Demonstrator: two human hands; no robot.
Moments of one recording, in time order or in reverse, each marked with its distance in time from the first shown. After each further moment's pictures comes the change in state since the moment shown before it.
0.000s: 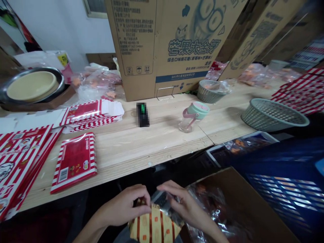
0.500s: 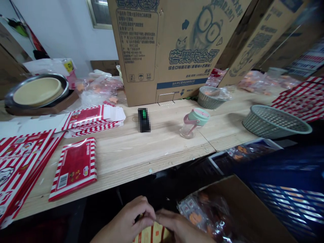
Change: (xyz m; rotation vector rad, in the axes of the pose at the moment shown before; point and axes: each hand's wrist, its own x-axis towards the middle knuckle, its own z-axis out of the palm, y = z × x) left_hand -0.005 -0.007 0.022 -0.158 0.138 0.049; right_hand -0.002 -0.004 0.017 -0.085 -0.353 0.093
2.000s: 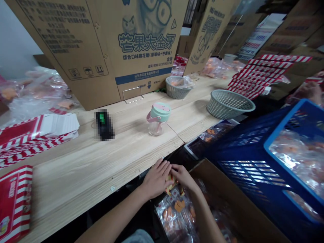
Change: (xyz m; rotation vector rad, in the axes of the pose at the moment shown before) left_hand 0.220 -0.033 0.107 1.042 -0.067 0.518; right_hand -0.033 0.161 -0.128 0.308 0.811 0.150
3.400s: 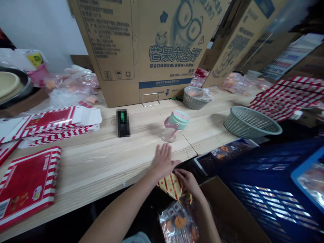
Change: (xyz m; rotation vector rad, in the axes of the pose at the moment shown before) left_hand 0.046 -0.034 -0.046 -0.059 0.005 -0.452; right_hand 0.017 -0.013 0.003 -0.164 0.056 0.028
